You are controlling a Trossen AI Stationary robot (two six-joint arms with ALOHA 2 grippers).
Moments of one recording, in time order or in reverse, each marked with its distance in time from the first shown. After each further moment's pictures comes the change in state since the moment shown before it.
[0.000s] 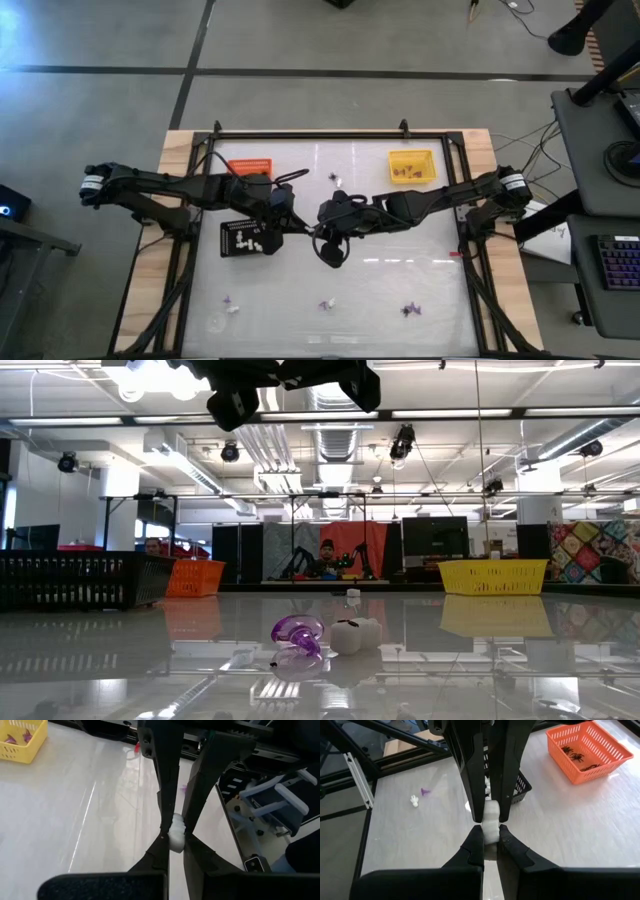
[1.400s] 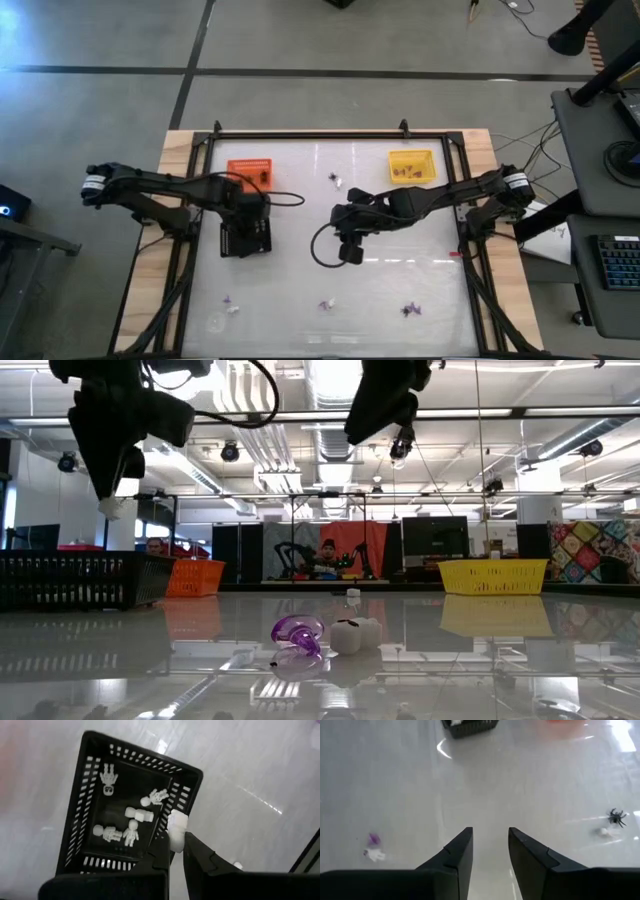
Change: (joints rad) left arm 0.000 0.015 -0.002 -0.872 -0.012 -0.246; right arm -0.011 -0.022 0.000 -0.367 0.000 -0.107
